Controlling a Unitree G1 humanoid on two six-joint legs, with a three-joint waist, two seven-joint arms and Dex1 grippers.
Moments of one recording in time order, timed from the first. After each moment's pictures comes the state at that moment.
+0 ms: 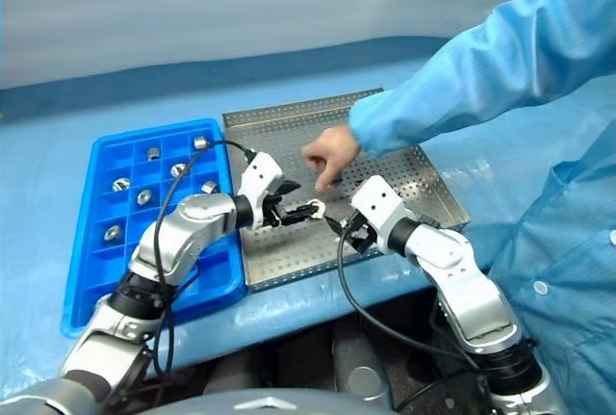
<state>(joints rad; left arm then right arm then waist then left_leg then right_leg) -0.48 0.35 -0.31 -0.05 -0.25 0.71 -0.62 -0.13 -0.51 0.19 -0.52 0.12 0.60 0.52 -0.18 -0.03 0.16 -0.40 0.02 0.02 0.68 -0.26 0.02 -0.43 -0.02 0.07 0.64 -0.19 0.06</state>
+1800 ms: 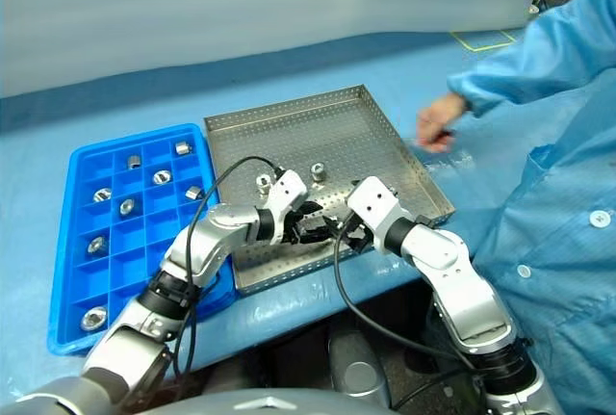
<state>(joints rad) -0.49 0.22 -0.38 0.09 -0.19 0.68 -0.72 -0.13 -0.50 0.20 -0.52 0.08 0.60 0.52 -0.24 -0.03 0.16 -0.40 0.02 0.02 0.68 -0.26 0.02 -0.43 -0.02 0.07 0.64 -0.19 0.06</state>
